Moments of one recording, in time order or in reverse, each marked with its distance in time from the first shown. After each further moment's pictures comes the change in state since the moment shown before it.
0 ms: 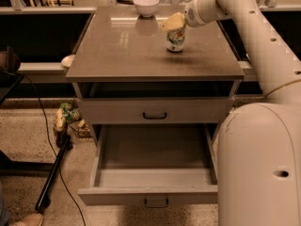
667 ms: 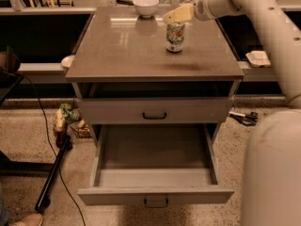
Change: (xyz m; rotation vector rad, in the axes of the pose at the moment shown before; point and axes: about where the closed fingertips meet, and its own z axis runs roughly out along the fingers) arm -0.021 -0.003 -0.041 0.042 -0.091 -0.027
